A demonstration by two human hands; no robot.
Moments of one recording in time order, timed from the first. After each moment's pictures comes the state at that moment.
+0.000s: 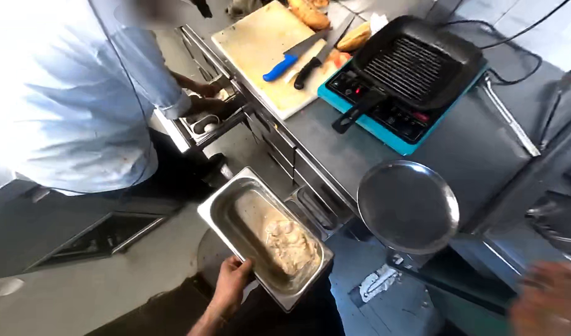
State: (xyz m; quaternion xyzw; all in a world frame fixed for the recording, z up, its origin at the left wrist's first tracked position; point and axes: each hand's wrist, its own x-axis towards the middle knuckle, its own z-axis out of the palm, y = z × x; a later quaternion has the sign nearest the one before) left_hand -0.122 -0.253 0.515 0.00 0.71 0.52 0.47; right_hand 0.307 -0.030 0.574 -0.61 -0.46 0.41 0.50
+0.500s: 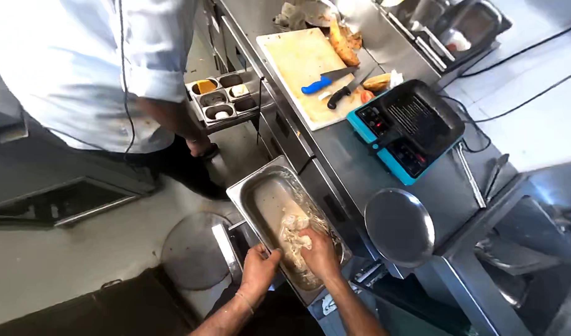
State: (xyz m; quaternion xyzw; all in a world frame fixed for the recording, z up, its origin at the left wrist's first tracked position) left_hand -0.121 -0.254 0.530 0.05 0.71 0.50 0.50; right_hand -0.002 -0.120 0.534 -0.50 -0.79 0.33 -0.12
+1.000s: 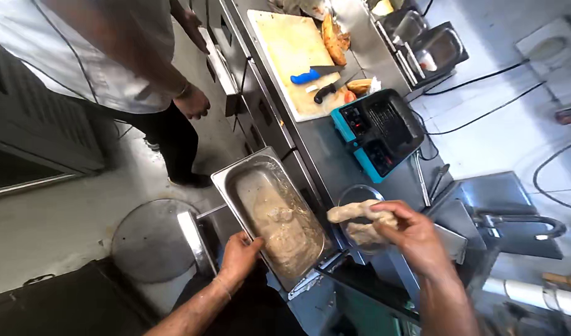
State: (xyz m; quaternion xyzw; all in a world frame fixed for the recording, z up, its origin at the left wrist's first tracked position) left_hand -0.118 -0.247 0.523 0.03 0.67 0.51 0.54; right_hand 0.102 -0.034 0.691 -0.44 -0.80 0.37 0.16
